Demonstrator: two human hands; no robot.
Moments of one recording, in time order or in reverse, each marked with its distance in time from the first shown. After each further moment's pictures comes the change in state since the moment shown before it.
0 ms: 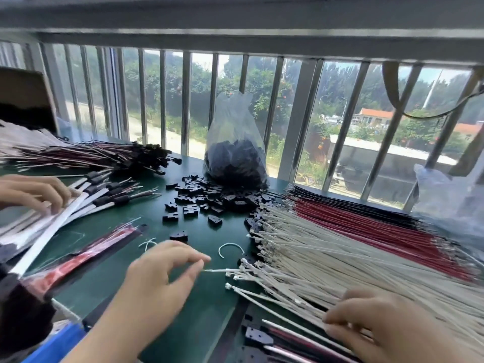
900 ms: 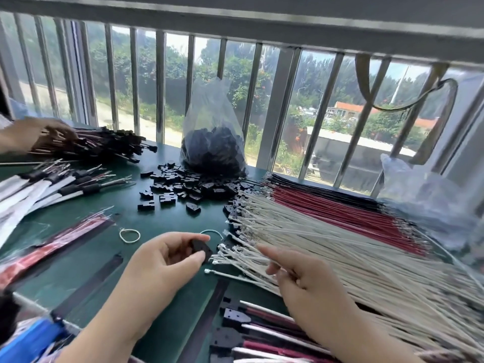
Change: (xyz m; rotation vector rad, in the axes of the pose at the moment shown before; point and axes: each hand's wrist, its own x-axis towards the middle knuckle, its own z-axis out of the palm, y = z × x) left_hand 0.005 0.018 0.023 -0.599 -0.092 -0.293; right_hand 0.030 -0.036 0.034 0.538 0.441 -0.001
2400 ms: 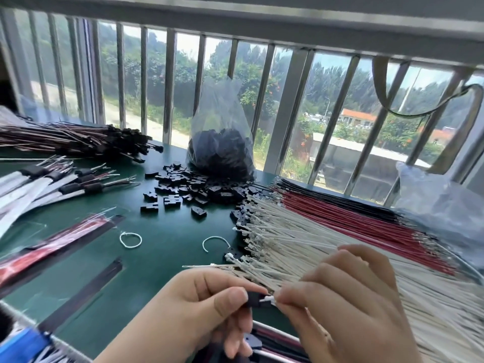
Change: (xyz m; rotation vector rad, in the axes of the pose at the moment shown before) left_hand -0.009 0.003 0.018 -0.551 -0.613 -0.092; right_hand -0.005 -0.015 -0.010 -0.525 0.482 -0.599
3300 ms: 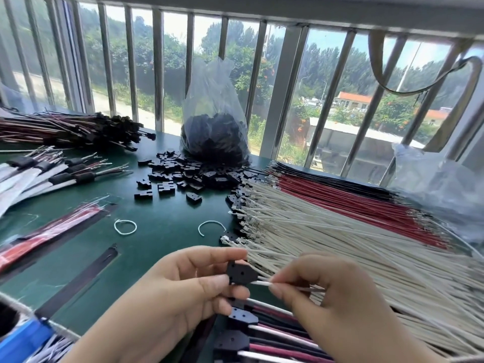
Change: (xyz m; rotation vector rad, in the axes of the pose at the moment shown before) left_hand -0.006 -0.003 -0.001 -0.082 0.190 -0.049; right_hand -0.004 0.001 -0.001 0.473 -0.491 0.528
